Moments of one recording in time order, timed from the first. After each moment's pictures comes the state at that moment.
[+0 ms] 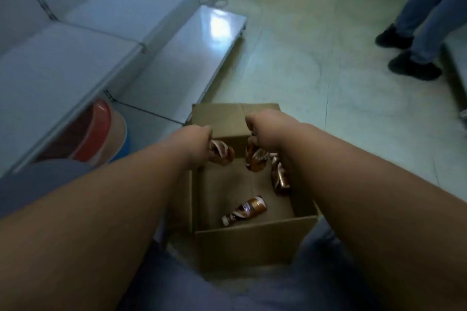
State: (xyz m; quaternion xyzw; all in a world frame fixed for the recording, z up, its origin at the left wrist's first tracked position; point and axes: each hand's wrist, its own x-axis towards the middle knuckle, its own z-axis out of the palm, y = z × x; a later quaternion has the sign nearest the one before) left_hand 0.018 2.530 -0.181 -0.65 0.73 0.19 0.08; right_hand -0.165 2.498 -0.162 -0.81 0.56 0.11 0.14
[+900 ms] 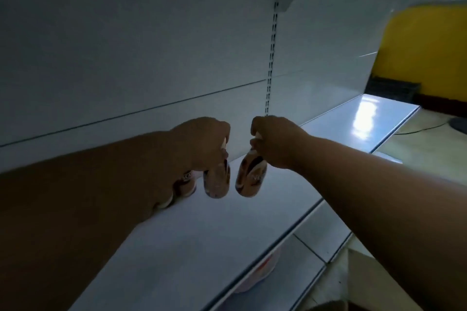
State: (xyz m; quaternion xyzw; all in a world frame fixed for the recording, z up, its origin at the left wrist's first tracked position) left_hand 0.392 2.543 0.031 -0.75 0.66 -0.04 -0.04; right_hand 0.241 2.447 0.026 -0.94 0.32 -0.12 0.07
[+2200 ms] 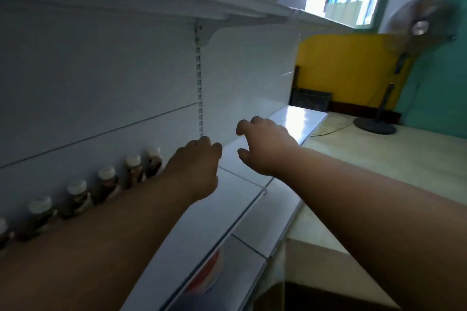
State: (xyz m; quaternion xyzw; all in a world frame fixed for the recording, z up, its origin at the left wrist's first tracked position) left_hand 0.278 2.513 0.035 -0.72 0.68 -0.11 -0.09; right_hand 0.130 2.446 0.070 -0.89 0.41 -0.16 -0.07
